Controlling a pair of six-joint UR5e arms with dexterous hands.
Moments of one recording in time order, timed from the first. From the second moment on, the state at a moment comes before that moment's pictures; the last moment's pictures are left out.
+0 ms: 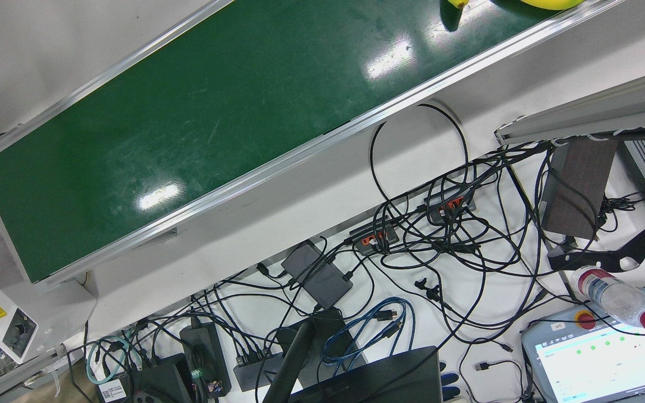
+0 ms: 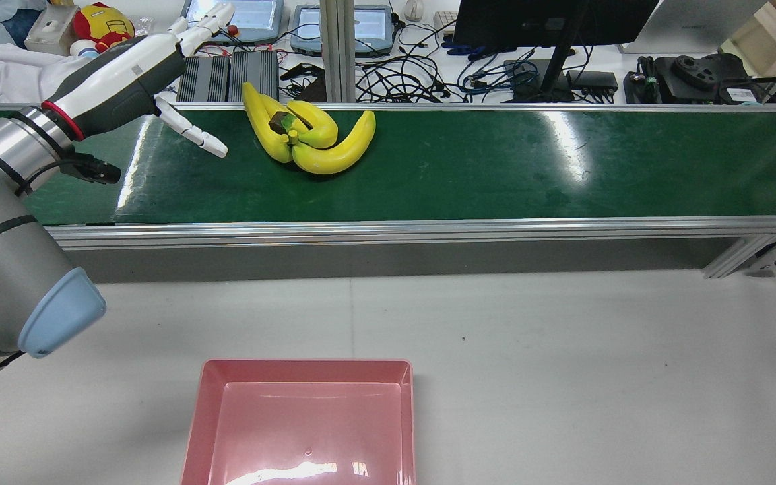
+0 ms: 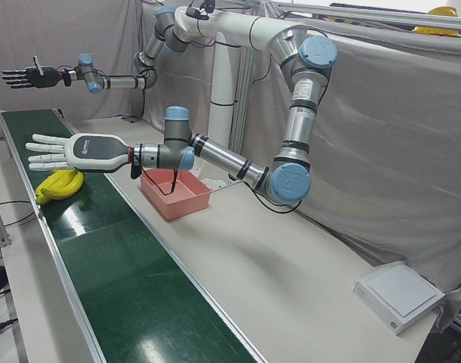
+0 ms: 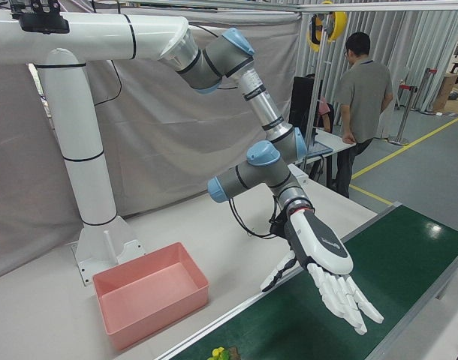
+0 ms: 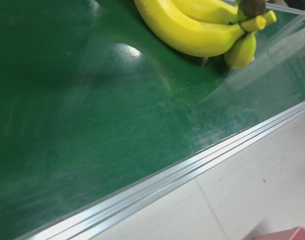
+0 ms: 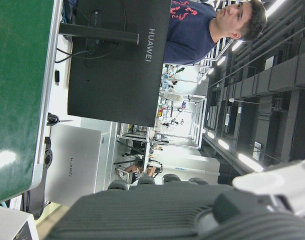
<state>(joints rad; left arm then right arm) -0.92 -2.18 -1.82 0.46 1.36 1.27 1.56 -1.54 1.63 -3.29 -1.58 -0.10</state>
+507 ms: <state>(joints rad) -0.88 -2.17 -1.76 0.40 1.34 1.32 1.56 -1.54 1.63 -3.29 -1.58 -0.10</state>
